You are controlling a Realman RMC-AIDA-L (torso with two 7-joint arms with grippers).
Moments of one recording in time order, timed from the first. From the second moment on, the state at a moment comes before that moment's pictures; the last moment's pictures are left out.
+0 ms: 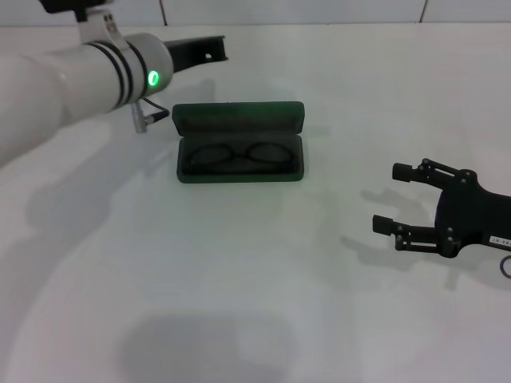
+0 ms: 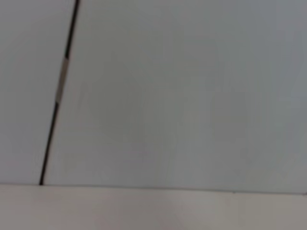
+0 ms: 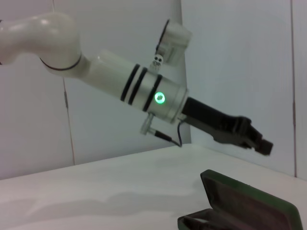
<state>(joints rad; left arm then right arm) -0.56 -2.10 1.61 0.98 2.35 0.38 -2.99 0.42 2.02 -1.04 -0.47 -1.54 -1.49 0.95</state>
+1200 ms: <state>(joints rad) -0.62 -2.10 1.80 0.78 2.28 0.20 -2.99 0.41 2.02 -1.04 -0.47 -1.54 -1.47 0.95</state>
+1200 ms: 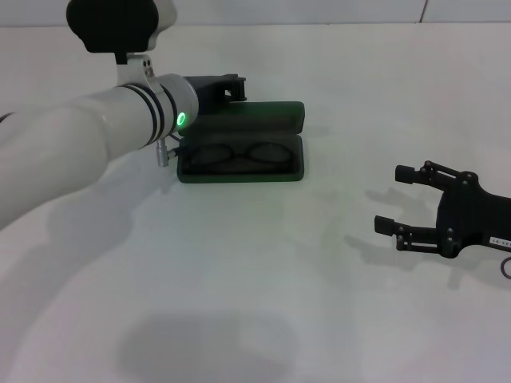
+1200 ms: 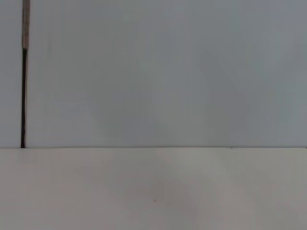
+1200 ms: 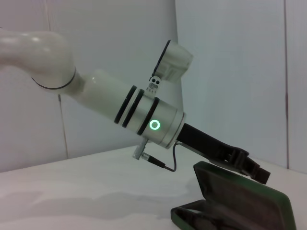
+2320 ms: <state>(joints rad) -0.50 -2.10 1.87 0.89 2.28 0.19 -2.96 0.41 2.02 -1.04 -0.46 -1.54 -1.46 0.95</state>
